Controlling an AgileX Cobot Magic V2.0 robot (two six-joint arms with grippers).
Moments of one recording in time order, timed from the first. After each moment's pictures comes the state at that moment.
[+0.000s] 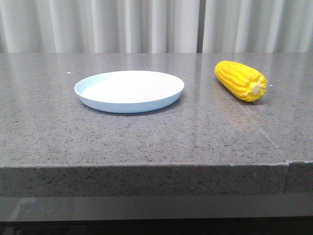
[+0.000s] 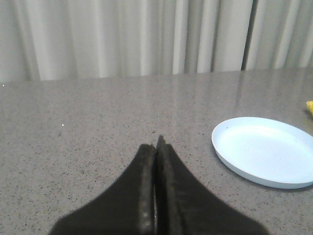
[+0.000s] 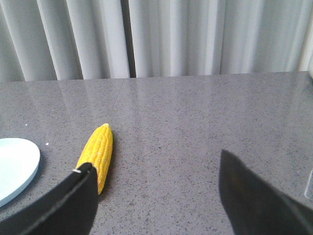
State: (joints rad) left arm -0.18 0.20 -0.38 0.00 0.33 -0.03; right arm 0.00 0.33 -0.53 0.07 0.38 0.05
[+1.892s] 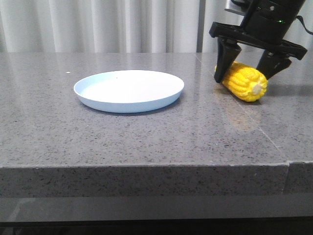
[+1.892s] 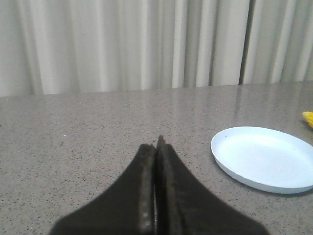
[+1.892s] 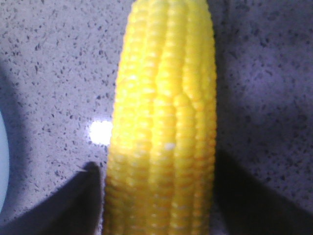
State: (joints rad) left arm -0.18 0.12 -0.35 0.00 0.33 -0.03; right arm 0.16 1.89 -1.57 0.30 0.95 0.02
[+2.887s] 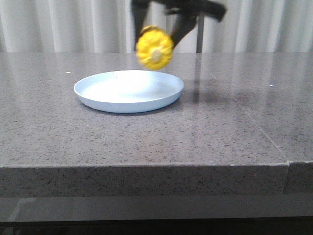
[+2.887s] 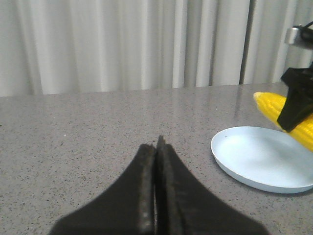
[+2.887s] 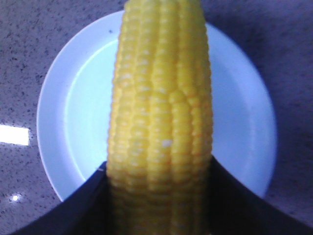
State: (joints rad) left arm -0.18 0.12 -0.35 0.00 0.33 -0.03; right arm 0.60 1.95 -1.88 0.04 1.05 0.61
